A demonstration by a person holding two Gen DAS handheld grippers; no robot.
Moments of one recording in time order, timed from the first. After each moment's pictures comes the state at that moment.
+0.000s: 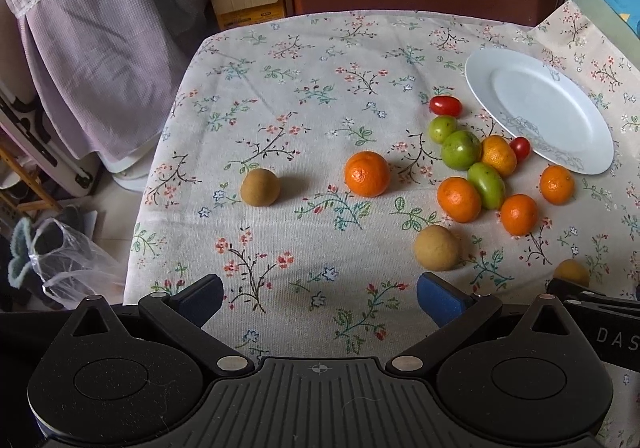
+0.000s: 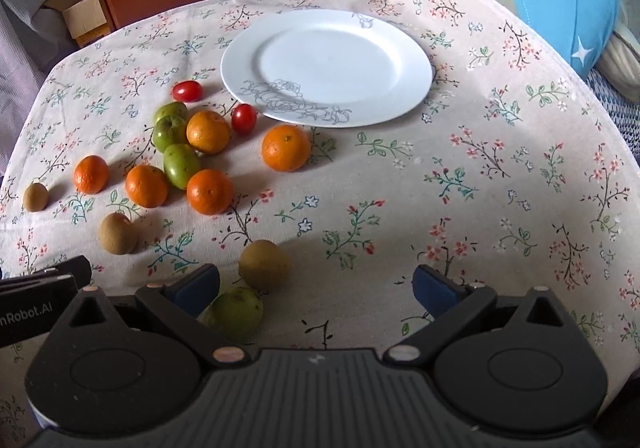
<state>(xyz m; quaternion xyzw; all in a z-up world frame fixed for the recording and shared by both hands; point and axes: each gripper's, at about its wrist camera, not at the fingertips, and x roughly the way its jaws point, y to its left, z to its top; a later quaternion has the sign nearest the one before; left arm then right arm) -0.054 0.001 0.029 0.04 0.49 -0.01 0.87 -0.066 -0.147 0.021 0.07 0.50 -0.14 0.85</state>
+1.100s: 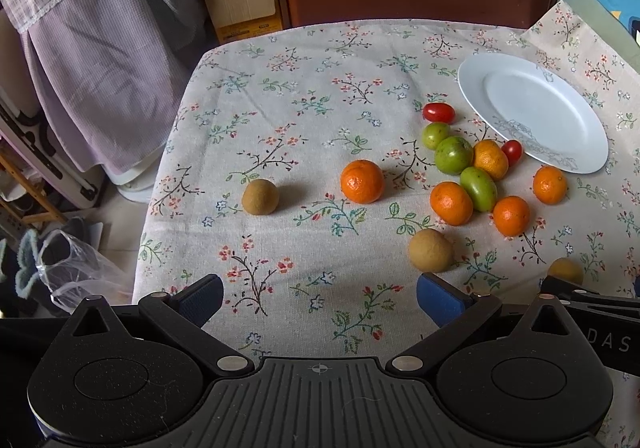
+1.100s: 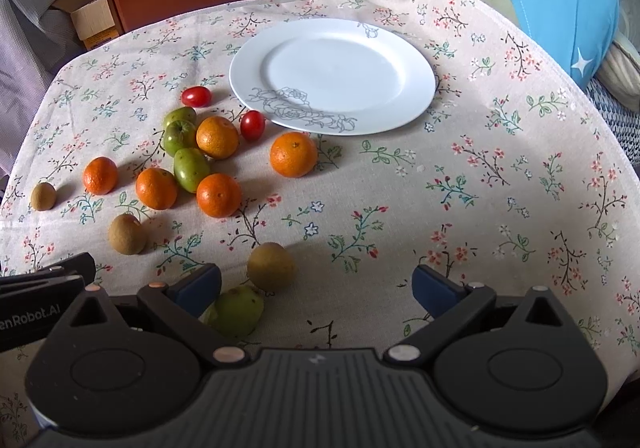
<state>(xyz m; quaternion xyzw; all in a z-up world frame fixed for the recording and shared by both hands) -0.061 -0.004 0.036 0.05 0.48 -0.01 0.88 -0.070 -0.144 0.027 0.07 0.49 -0.13 0.86</state>
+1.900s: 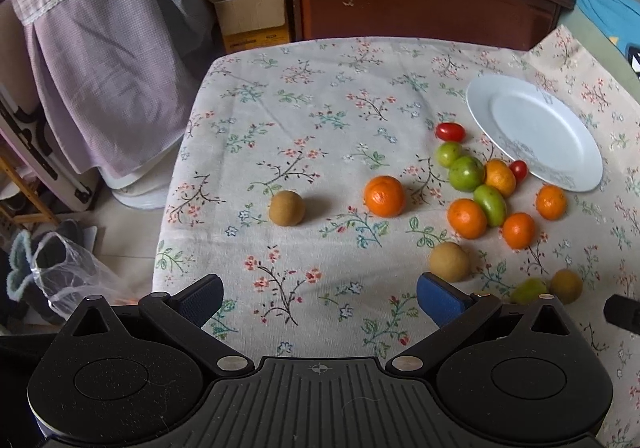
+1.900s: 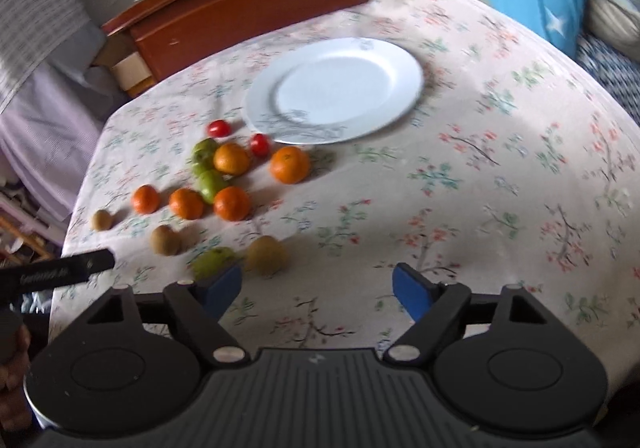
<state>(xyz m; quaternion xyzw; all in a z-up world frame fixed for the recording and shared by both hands) -0.061 0.026 0.044 0.03 0.46 -0.03 0.89 -0.116 -0.190 0.044 0.15 0.44 -0.05 0.88</state>
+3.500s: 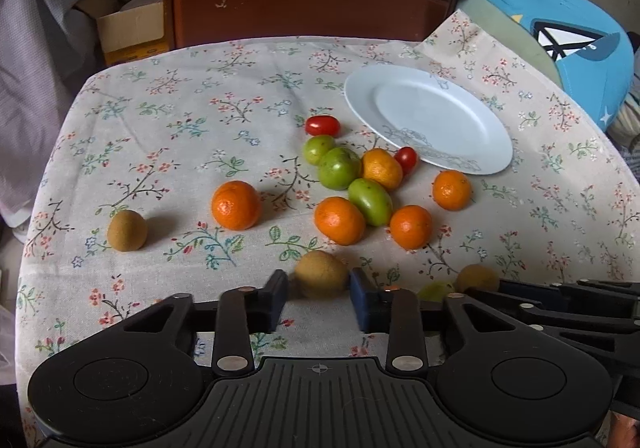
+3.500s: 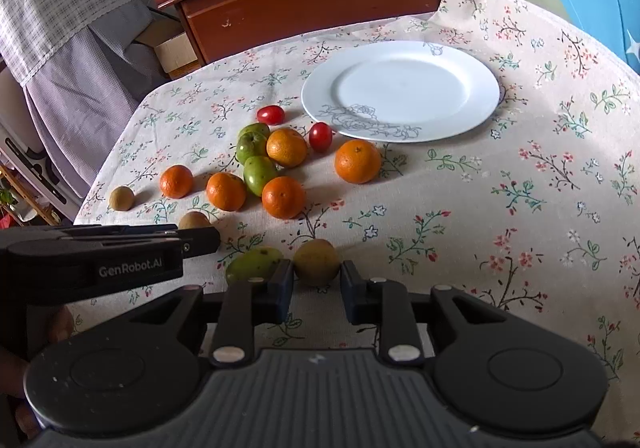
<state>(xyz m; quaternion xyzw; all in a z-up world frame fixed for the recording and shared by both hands) -0.054 -0.024 0.012 0.01 0.43 -0.18 0.89 -0.096 -0.160 0.012 0.12 0.41 0.00 0.90</state>
